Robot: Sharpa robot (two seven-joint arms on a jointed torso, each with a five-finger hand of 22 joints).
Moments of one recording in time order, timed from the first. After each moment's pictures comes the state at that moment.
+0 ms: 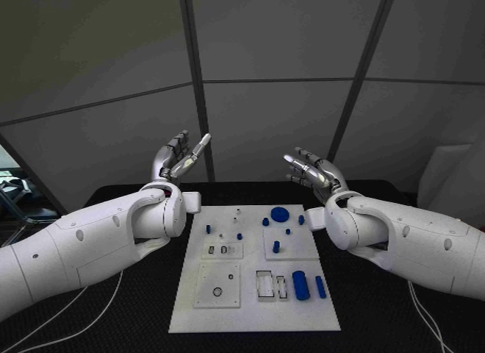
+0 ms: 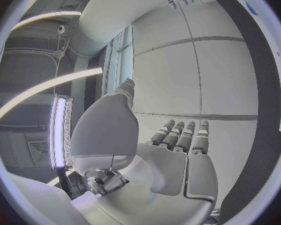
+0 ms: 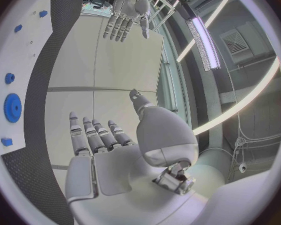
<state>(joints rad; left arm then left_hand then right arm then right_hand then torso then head) 1.14 -0.68 0.06 1.34 0.01 -0.66 0.54 1.20 -0.22 0.13 0.29 0.08 0.20 0.14 0.02 0.03 0.16 0.20 0.02 0.02 0.18 0.19 0.02 0.02 0.18 0.12 0.27 0.03 0.03 1.10 -0.70 0.06 1.39 -0.16 -0.49 0.36 1.05 0.14 0.11 -0.09 0.17 0.21 0.14 0.03 0.03 0.29 0.25 0.04 0.03 0.34 0.23 0.05 0.04 0.09 0.42 0.28 0.08 0.06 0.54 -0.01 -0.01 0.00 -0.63</state>
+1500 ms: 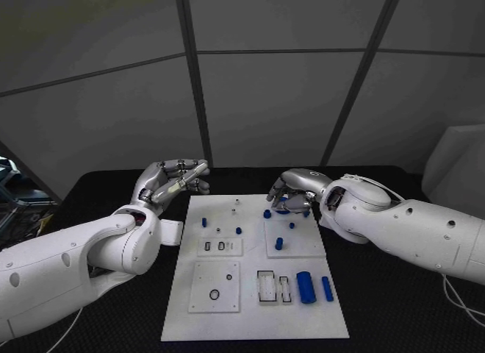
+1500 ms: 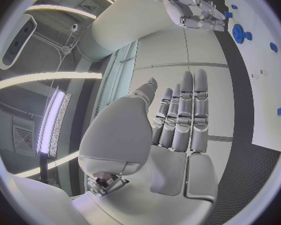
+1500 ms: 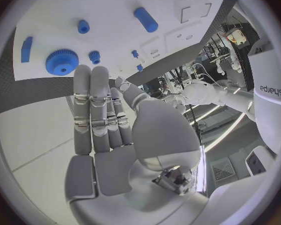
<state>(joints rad) 1.11 -0.89 0.06 1.60 -0.08 -0.47 0.54 1.39 -0.08 0.24 0.09 0.07 0.97 0.20 0.16 0.07 1.11 0.13 0.16 0.07 1.26 0.05 0.29 0.34 0.19 1.06 0.15 0.61 0.32 1.18 -0.70 0.07 1.38 -1.55 -0.21 -0.01 1.25 0.00 0.31 -0.22 0.15 1.03 0.15 0.07 0.07 1.19 0.08 0.06 0.07 1.46 -0.01 0.70 0.49 0.16 1.26 0.08 0.88 0.57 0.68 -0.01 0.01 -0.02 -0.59</state>
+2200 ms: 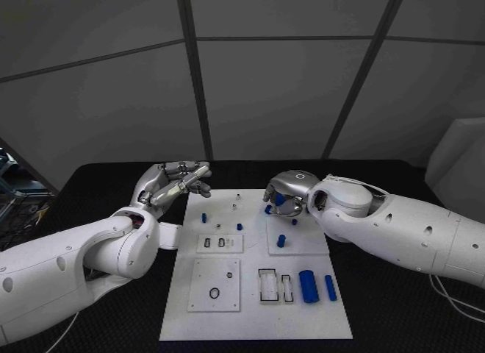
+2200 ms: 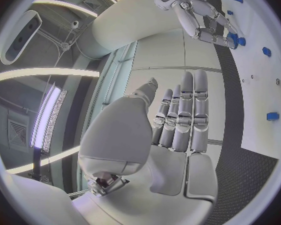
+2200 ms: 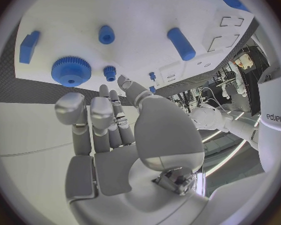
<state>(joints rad) 1.11 -0.90 0.06 1.62 -0.09 -0.44 0.53 1.39 -0.08 0.25 0.09 0.07 0.96 0.21 0.13 0.07 1.10 0.13 0.13 0.07 1.26 0.06 0.27 0.36 0.19 1.06 0.16 0.62 0.33 1.18 -0.65 0.07 1.35 -1.78 -0.15 -0.11 1.26 -0.04 0.36 -0.17 0.14 0.98 0.14 0.07 0.07 1.12 0.09 0.08 0.08 1.47 -0.01 1.12 0.91 0.12 1.31 0.10 1.22 0.97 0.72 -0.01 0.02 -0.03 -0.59</state>
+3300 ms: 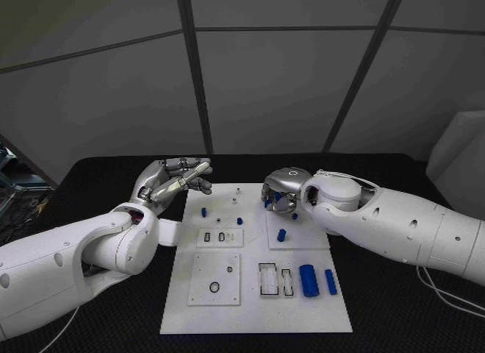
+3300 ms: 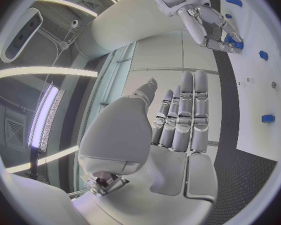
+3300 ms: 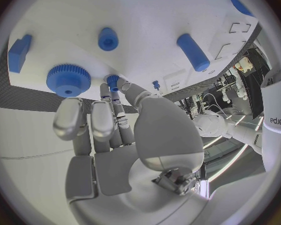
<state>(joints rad) 1.11 -0.90 0.06 1.64 -0.09 -0.43 0.51 1.38 -0.08 0.25 0.09 0.07 0.95 0.21 0.12 0.07 1.10 0.14 0.12 0.07 1.26 0.06 0.26 0.38 0.19 1.04 0.16 0.62 0.34 1.18 -0.59 0.07 1.29 -1.82 -0.09 -0.12 1.27 -0.03 0.42 -0.14 0.13 1.01 0.14 0.08 0.07 1.16 0.08 0.11 0.08 1.47 -0.01 1.24 1.03 0.09 1.35 0.10 1.32 1.11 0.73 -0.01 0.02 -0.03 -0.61</state>
